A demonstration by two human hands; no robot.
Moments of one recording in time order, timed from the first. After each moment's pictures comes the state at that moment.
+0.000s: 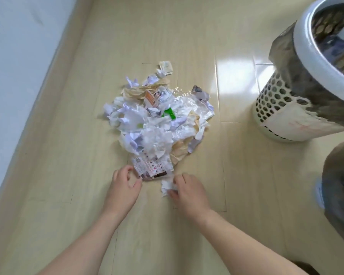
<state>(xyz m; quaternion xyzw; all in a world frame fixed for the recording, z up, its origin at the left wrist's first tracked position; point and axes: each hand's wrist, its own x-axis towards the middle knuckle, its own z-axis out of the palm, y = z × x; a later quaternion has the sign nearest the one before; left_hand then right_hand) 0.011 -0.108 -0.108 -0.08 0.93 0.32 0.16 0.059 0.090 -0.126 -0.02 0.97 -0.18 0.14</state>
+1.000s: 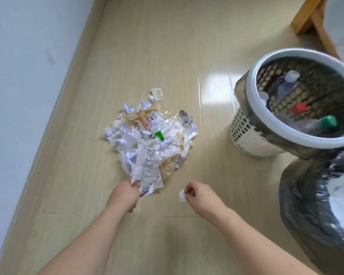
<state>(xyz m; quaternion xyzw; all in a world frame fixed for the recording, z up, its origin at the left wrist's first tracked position) -0.012 -0.060 -0.013 -0.20 0.87 0.27 0.35 0.058 0.161 -0.023 0.16 0.86 -0.39 0.29</state>
